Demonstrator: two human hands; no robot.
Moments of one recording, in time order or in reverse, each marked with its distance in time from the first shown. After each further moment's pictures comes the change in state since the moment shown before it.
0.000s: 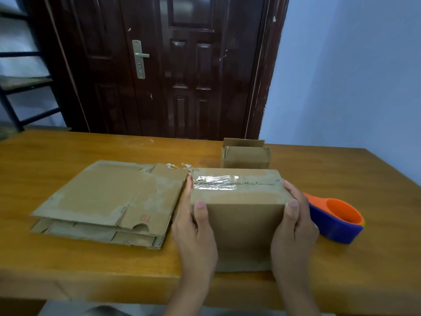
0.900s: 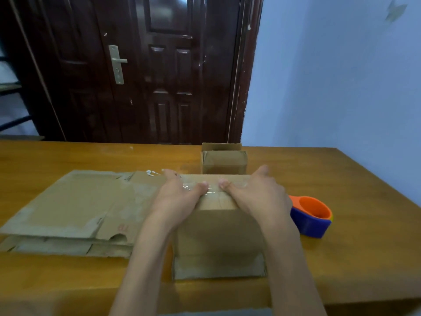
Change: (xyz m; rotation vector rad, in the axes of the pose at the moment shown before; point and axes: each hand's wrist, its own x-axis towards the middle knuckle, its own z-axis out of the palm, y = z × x) left_hand 0.078 0.066 0.002 0.459 -0.529 -0.361; right_hand 0.076 -0.092 0.007 -0.914 -0.583 0.336
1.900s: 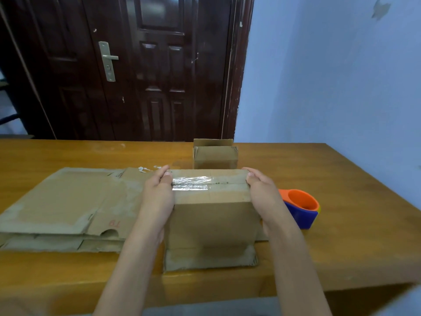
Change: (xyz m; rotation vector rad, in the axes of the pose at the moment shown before) left_hand 0.006 -0.027 0.014 -0.580 0.149 0.008; right_hand 0.006 0.039 0.012 0.877 -0.117 0.003
